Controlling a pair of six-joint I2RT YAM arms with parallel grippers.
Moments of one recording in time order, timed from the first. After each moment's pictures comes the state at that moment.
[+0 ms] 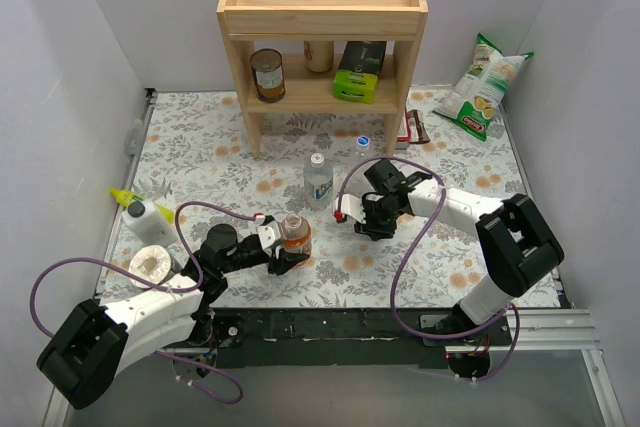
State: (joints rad) left arm -0.65 0.90 0.10 0.66 0.61 0.11; right arm 0.65 1.61 0.93 -0.56 -0.33 -0.94
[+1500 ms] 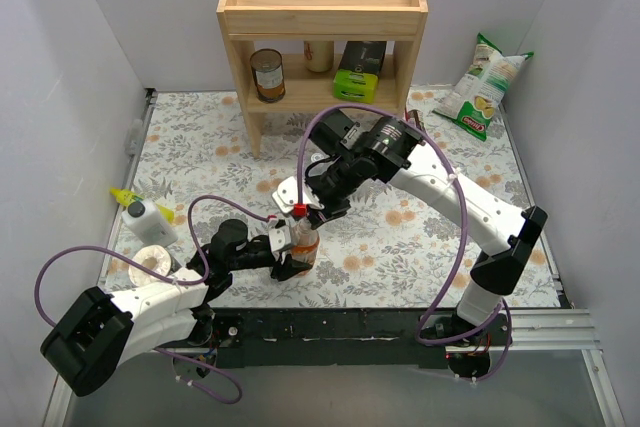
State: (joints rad) left arm -0.68 0.98 0.16 0.54 0.67 0.17; right arm 1.01 1.70 1.97 -1.35 -0.64 -1.12
